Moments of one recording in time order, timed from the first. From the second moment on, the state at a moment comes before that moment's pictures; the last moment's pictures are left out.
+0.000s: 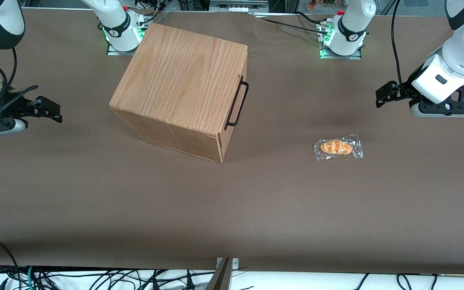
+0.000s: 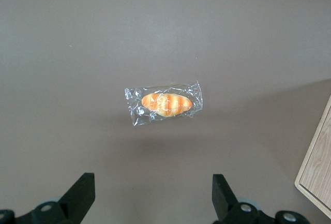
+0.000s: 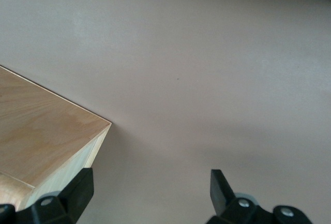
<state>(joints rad) -0.02 -0.01 -0.10 -1.71 -0.03 1.64 -0.13</state>
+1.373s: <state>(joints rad) -0.02 0.00 -0.10 -1.71 -0.03 1.64 -0.13</state>
